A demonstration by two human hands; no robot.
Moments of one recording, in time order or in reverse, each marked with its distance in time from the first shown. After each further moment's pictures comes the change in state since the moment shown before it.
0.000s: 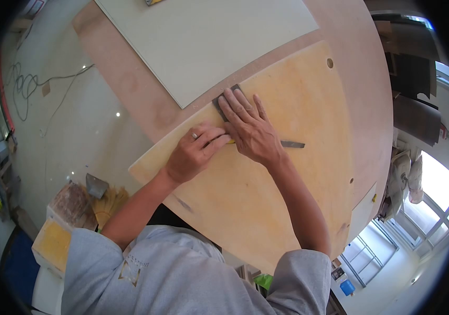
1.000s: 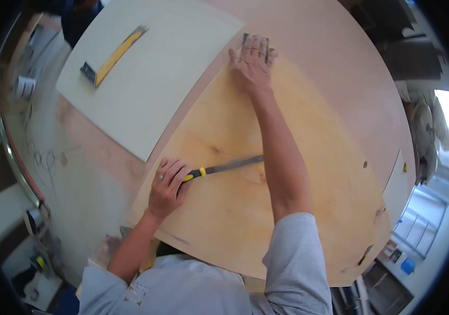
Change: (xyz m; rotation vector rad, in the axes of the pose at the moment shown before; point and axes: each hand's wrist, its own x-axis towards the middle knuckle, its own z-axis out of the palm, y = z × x) left_hand 0.025 0.015 0.002 0.108 -0.209 -0.038; right_hand 0.075 0.195 -0.005 -0.006 0.491 0.703
